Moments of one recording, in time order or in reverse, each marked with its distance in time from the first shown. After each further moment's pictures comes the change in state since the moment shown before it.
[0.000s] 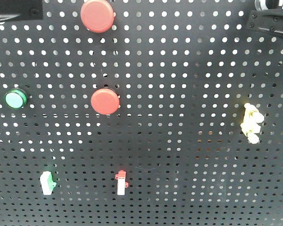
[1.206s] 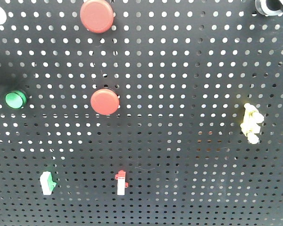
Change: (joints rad) left arm 0.000 0.000 0.004 0.709 0.319 -0.582; right arm -0.005 -0.360 0.032 -0.935 0.055 0.632
